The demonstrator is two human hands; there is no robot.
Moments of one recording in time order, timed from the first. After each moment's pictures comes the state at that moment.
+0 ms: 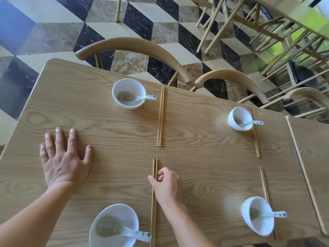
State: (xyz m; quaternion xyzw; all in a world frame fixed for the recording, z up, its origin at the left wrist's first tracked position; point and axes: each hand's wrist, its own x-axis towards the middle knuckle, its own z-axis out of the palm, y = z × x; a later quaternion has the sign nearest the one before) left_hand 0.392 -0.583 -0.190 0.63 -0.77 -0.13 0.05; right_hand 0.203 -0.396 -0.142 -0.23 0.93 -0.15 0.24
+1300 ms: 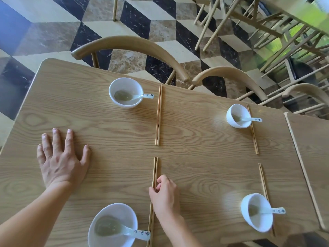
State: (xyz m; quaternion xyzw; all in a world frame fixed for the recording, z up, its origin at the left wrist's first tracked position) left_hand 0.391 -0.583 -0.189 0.63 -0.76 -0.14 0.05; right_hand 0.221 -0.375 -0.139 -0.24 0.93 -0.12 0.25
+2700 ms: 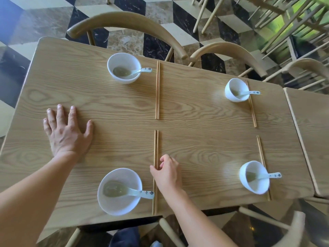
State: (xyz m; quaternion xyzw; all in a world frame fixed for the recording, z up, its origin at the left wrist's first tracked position) left_hand 0.401 -0.583 -0.197 0.60 -0.78 -0.16 0.09; right_hand 0.240 -0.343 -0.143 -0.23 0.93 -0.14 0.24
